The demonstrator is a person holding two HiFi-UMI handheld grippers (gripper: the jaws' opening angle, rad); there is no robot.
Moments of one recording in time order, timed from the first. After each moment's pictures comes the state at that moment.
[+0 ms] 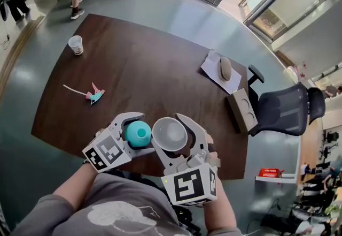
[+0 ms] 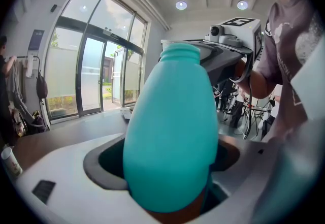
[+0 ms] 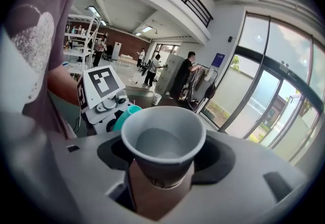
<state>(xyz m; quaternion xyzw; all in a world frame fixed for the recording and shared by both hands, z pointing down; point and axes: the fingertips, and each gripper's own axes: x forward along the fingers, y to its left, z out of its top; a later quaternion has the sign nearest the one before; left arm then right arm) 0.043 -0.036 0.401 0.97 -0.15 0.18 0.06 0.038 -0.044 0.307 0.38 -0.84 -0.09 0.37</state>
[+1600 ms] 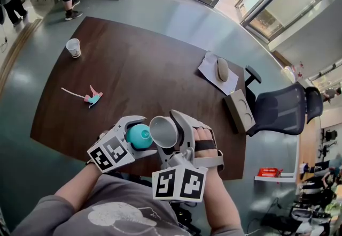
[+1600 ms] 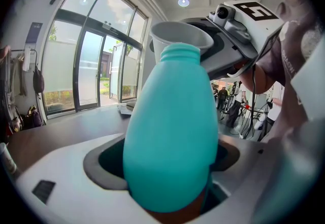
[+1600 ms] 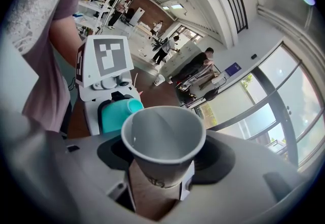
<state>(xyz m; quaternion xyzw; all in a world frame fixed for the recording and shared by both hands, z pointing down) 0.055 -0.034 0.415 0.97 -0.13 0.20 0.08 0.041 -0.056 0.316 0.35 -0.75 -0.22 0.52</state>
